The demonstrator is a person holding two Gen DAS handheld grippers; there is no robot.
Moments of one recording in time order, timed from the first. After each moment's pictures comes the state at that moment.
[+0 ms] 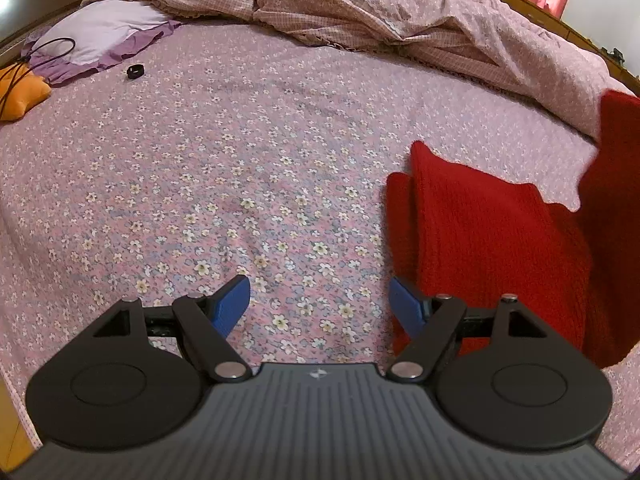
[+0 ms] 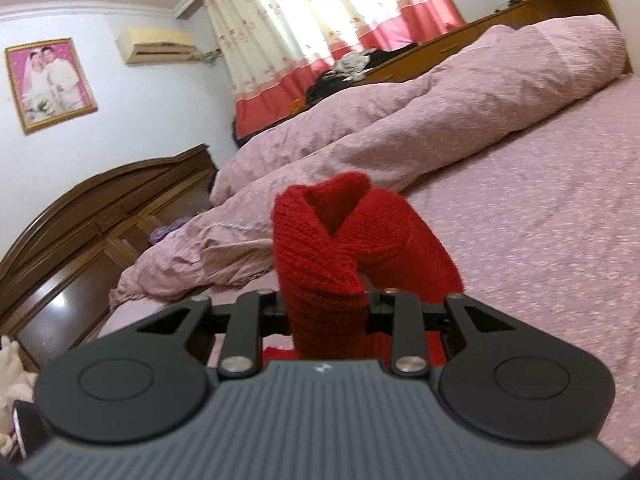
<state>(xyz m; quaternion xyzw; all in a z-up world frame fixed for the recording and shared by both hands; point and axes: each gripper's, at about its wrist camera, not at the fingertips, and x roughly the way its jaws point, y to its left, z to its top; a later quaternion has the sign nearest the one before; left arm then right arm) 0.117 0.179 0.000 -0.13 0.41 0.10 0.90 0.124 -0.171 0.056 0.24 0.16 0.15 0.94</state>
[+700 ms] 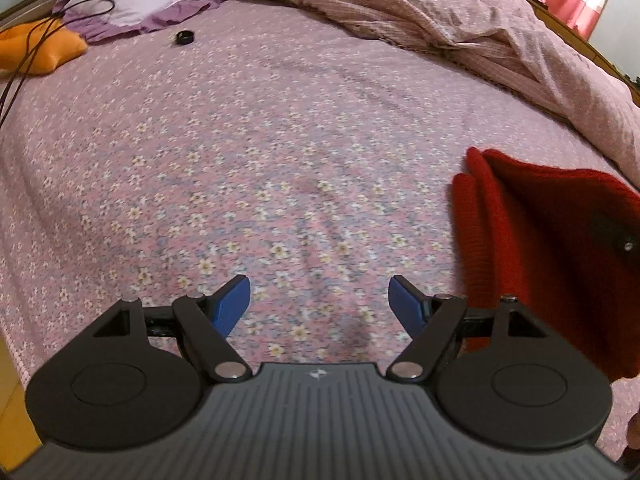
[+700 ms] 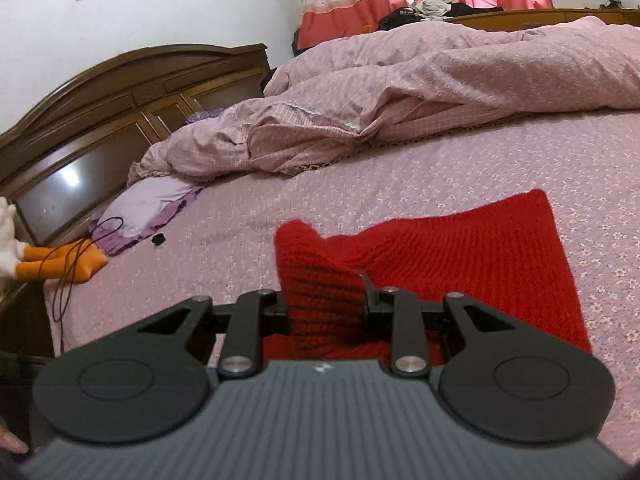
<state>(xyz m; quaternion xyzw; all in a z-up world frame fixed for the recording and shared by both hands) 0.098 0.235 -0.024 -0.17 0.42 0.13 0.88 0.124 -0.035 0.006 0.11 0.23 0.23 0.94</state>
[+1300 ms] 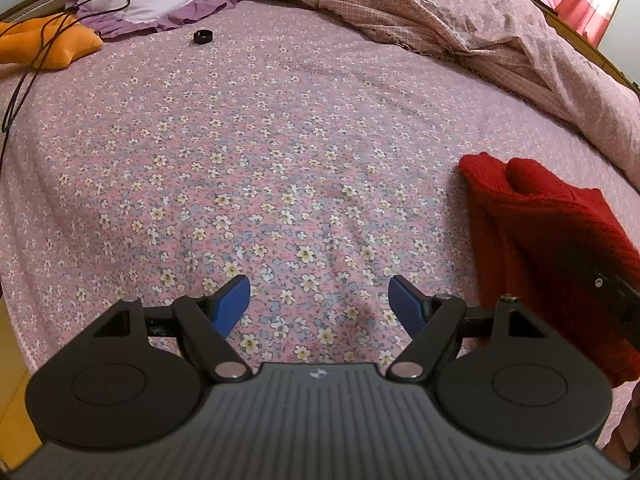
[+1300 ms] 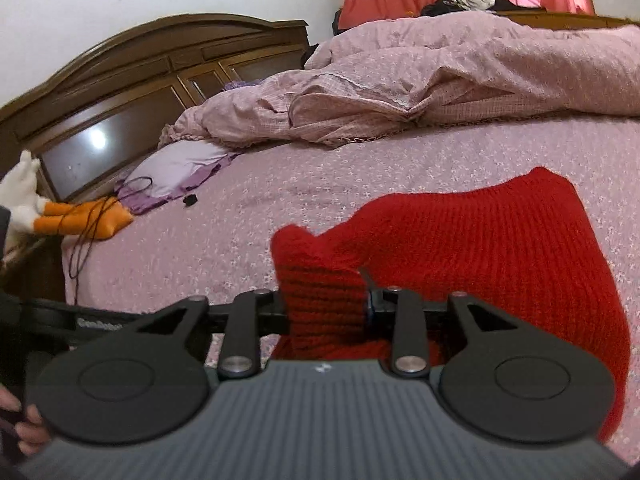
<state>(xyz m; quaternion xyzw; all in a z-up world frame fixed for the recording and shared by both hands) 0.093 0.245 -0.021 -0.18 0.42 0.14 0.88 0.112 0.000 -0.004 0.07 0.25 0.27 0.93</state>
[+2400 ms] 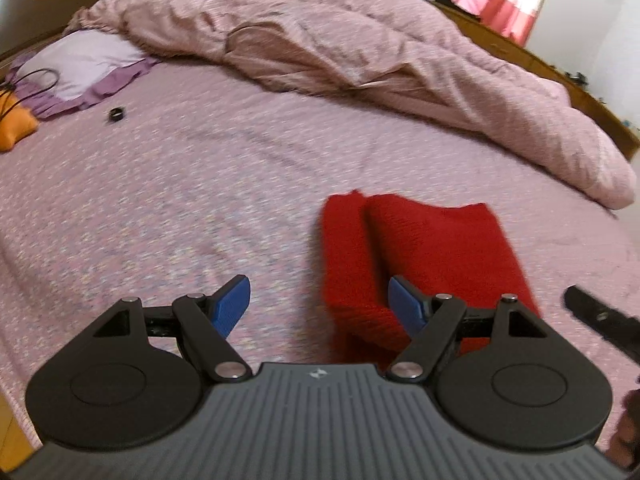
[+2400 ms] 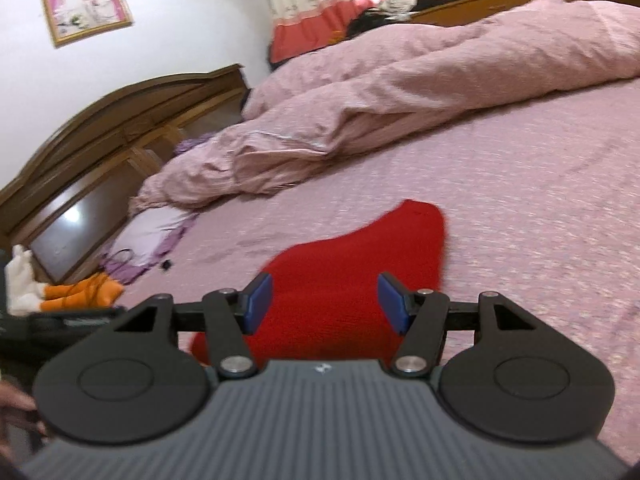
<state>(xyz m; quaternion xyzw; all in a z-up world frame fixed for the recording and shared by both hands) 0.092 0.164 0.060 -0.14 0.37 0.05 0.92 0.083 -0.124 0.039 0.17 0.25 0.20 0.93</state>
